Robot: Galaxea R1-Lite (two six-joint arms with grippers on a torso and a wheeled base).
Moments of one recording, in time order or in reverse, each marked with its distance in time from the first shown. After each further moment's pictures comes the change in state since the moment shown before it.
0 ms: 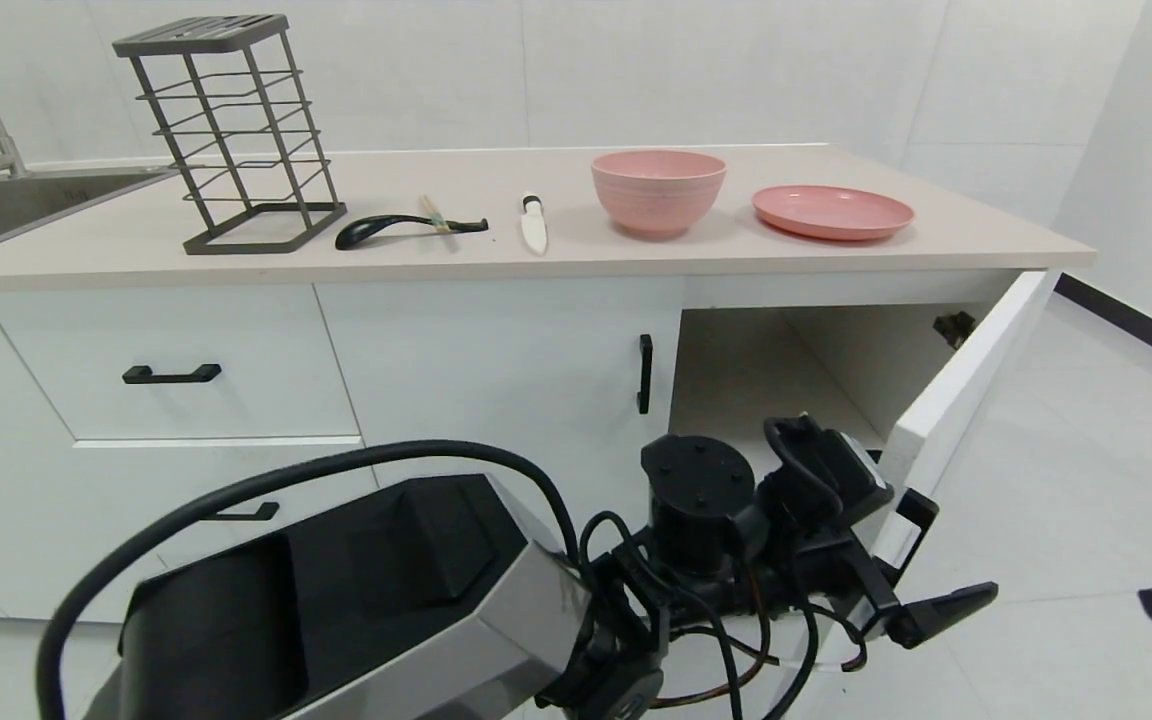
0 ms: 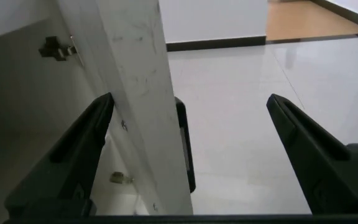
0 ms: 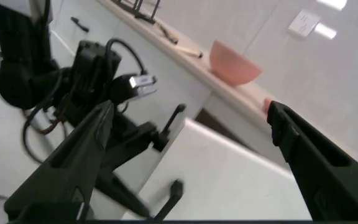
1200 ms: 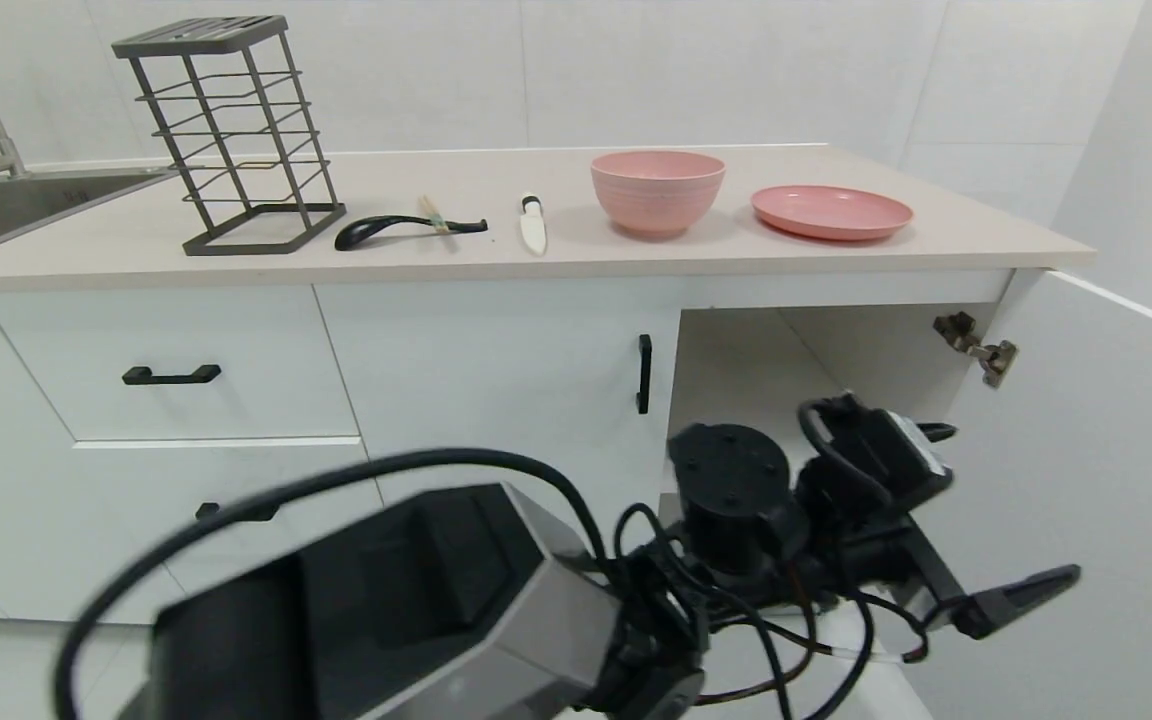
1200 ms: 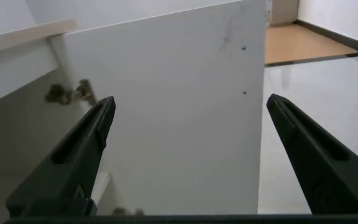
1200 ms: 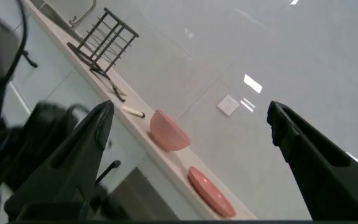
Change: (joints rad) left arm -0.026 -0.005 -0.086 -0.046 -0.012 -0.007; right arm -0.040 -0.157 -0.121 -0.122 -0.023 0.053
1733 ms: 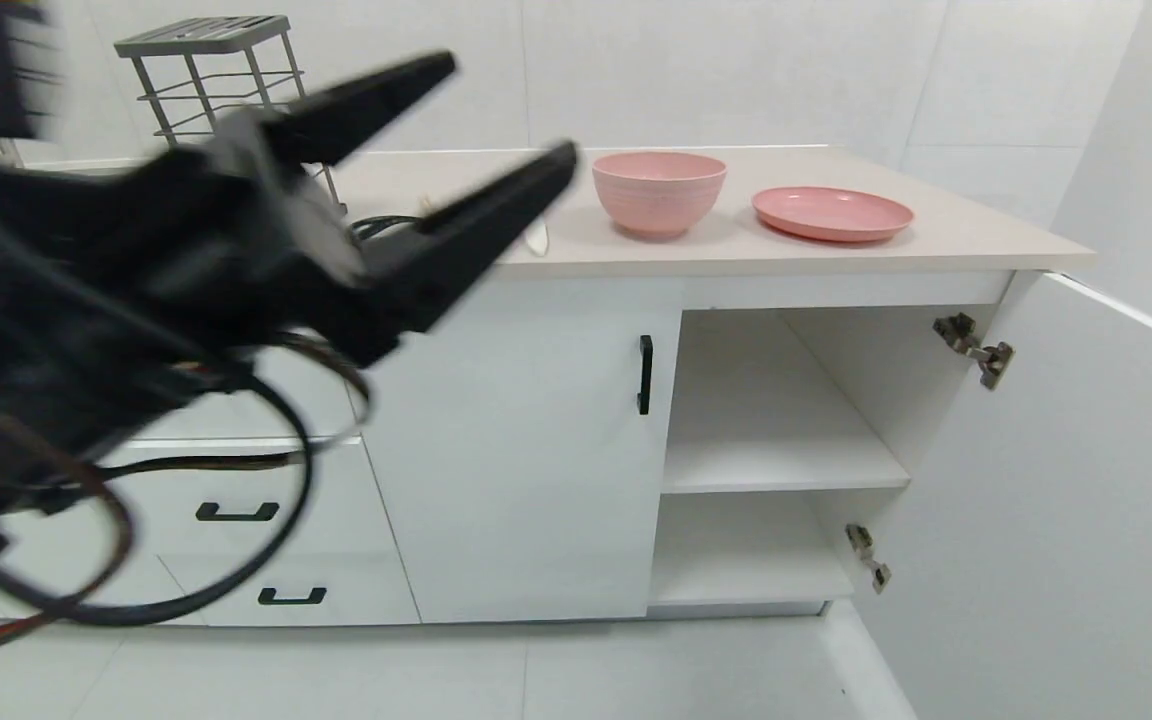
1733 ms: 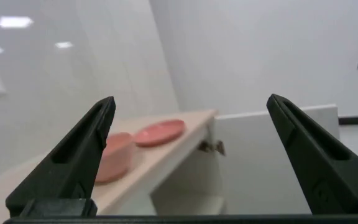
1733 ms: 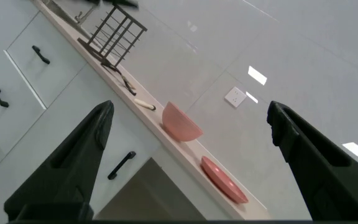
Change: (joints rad) left arm 0.381 -1.016 0.665 0.060 -0.003 -0.026; right arm -0.012 -0.143 0.087 0.093 -0.002 0.000
